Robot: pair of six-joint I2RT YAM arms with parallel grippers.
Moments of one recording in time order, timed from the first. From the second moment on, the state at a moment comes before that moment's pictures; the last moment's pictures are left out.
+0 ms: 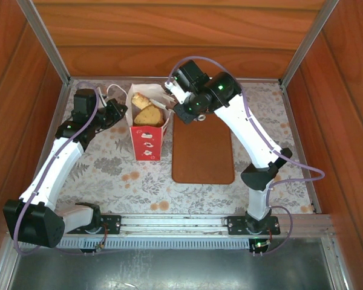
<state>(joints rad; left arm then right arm) -0.21 1.18 1.07 -0.42 0.33 -0.80 0.83 1.91 2.41 -1.55 0.11 -0.07</state>
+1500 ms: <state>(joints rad) -0.22 0.65 0.81 -0.39 0.02 -0.55 0.80 1.14 1.07 -1.05 0.40 0.40</state>
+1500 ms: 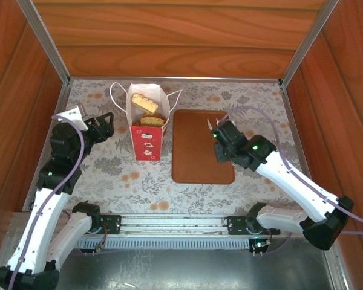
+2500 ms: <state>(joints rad) -0.22 0.49 0.73 -0.42 -0.21 -0.55 0.82 1.42 0.75 -0.86 0.15 0.75</state>
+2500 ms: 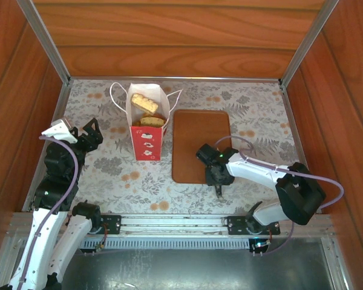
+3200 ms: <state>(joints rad) -0.22 0.49 0.73 -0.42 -0.21 -0.55 0.82 1.28 0.72 -0.85 0.14 0.79</state>
